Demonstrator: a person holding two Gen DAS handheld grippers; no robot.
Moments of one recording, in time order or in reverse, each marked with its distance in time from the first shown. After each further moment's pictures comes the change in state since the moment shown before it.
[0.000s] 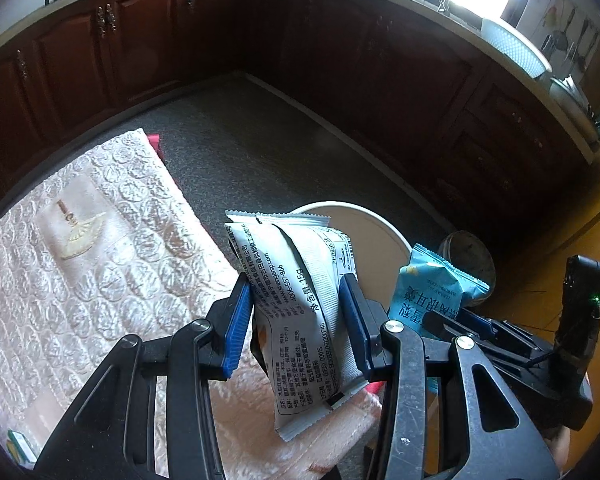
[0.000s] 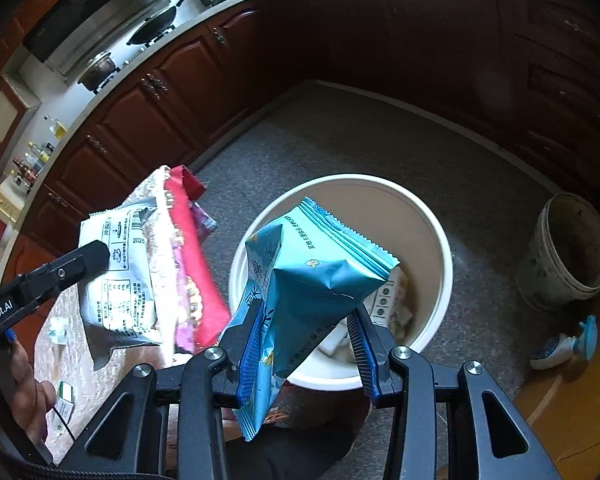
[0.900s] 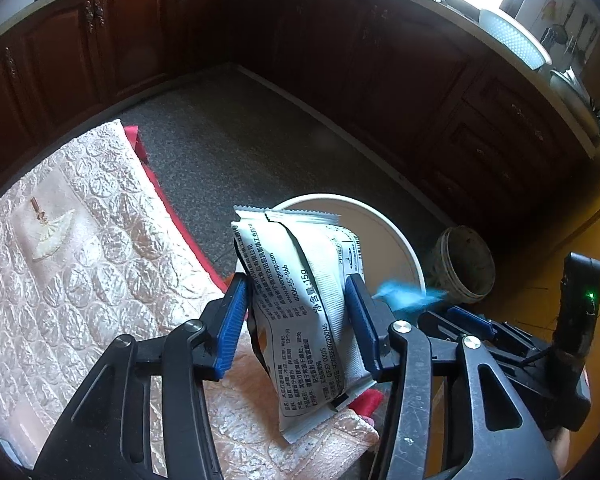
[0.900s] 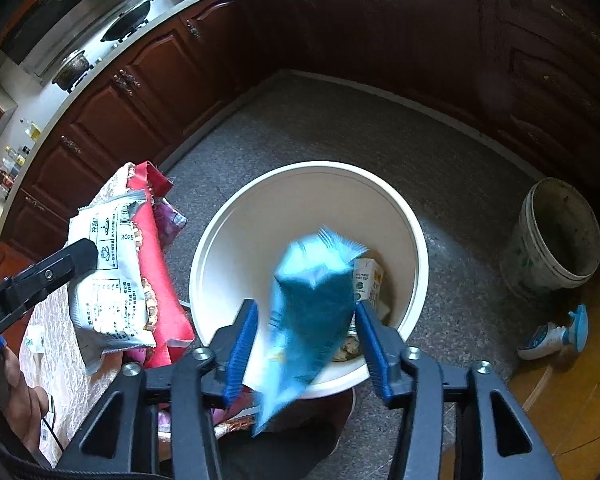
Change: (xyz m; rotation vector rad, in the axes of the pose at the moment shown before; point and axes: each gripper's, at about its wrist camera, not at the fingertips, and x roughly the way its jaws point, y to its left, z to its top) left arm 0.029 -0.010 -0.001 0.007 0.021 -0.025; right arm 0.021 -0.024 0.001 0.041 0.033 -0.064
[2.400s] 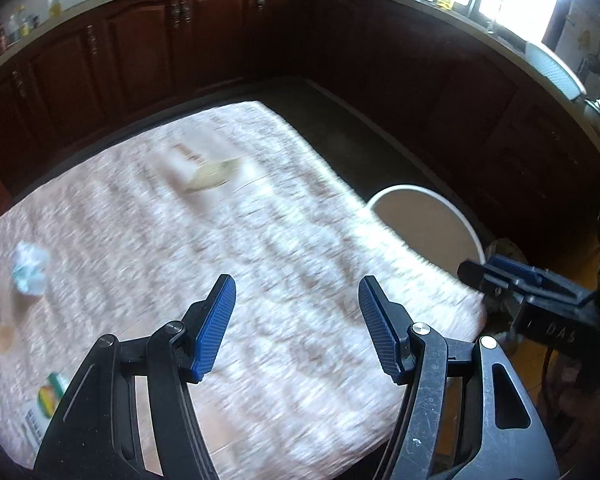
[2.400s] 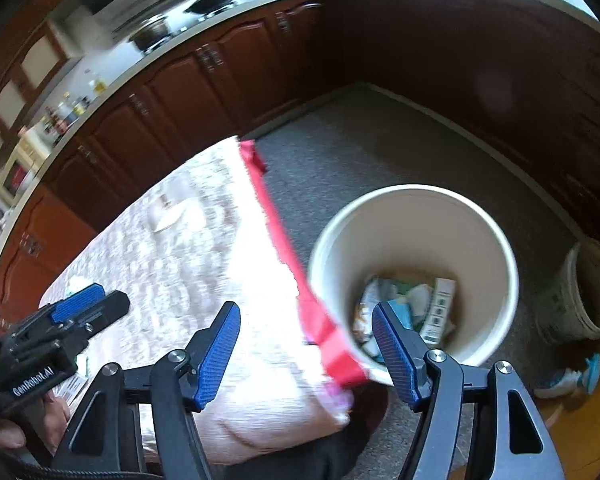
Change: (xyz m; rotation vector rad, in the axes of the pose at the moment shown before) left arm -0.099 0.108 -0.085 -0.110 -0.071 0.177; right arm -0.025 0.124 -0.024 -0.228 -0.025 0.122
